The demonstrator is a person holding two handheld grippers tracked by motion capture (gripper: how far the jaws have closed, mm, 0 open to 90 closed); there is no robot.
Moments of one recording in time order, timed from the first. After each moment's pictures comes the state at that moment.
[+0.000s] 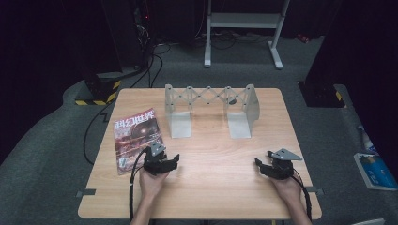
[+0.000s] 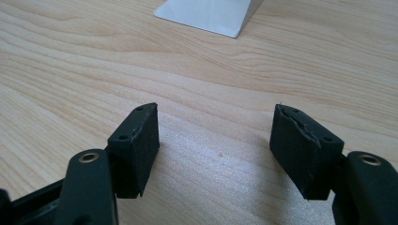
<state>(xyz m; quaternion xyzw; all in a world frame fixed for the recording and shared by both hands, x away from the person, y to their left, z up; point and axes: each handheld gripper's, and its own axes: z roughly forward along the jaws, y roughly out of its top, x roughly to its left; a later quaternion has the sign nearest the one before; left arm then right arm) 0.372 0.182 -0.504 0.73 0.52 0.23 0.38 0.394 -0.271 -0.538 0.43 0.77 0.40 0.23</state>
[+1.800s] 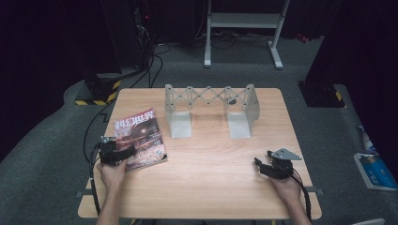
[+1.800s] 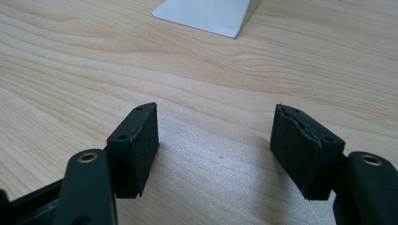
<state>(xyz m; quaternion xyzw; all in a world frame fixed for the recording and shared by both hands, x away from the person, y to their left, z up) 0.403 0.332 -0.525 0.62 0.68 0.25 0.31 0.395 -0.270 -0.538 0.43 0.77 0.40 0.23</state>
